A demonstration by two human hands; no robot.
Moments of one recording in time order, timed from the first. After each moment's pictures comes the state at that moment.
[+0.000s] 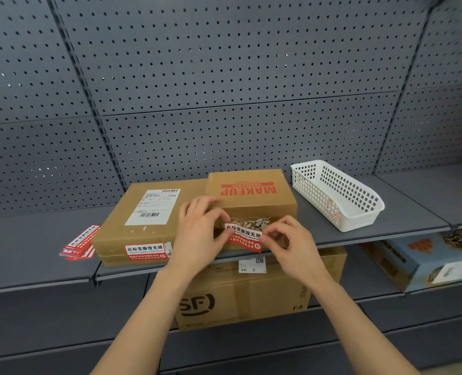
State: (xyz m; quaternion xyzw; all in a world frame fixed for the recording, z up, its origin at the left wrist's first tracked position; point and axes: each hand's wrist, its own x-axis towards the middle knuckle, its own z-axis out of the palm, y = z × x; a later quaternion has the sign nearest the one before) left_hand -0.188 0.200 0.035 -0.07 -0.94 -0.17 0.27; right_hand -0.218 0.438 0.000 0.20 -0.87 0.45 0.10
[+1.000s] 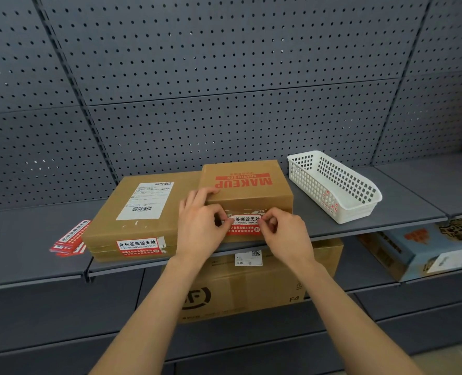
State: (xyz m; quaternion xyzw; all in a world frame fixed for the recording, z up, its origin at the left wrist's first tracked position) left_hand -0.212 0.213 0.020 -0.01 -0.94 -0.18 0.29; right_hand -0.248 0.424 -0.011 0.14 -0.91 0.35 0.16
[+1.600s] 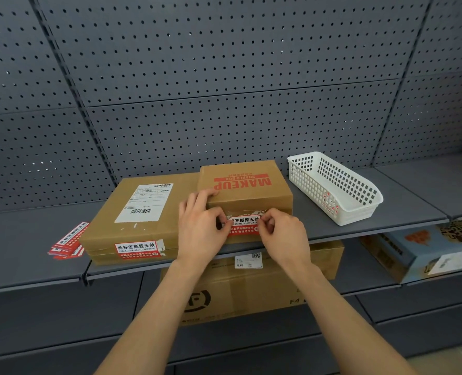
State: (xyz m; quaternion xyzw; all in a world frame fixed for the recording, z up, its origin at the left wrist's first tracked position) left_hand -0.218 0.214 0.010 -0.01 -0.94 -0.13 0.32; right_hand -0.248 0.414 -0.012 0.11 -0.92 0.32 0.19
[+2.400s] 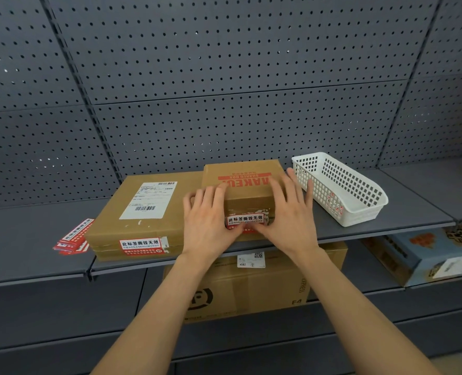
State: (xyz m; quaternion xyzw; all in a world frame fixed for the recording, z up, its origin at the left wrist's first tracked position) left_hand -0.220 0.222 0.013 0.00 -0.94 -0.05 0.34; right_hand -0.270 0.422 0.008 0.18 -0.92 0.14 0.31
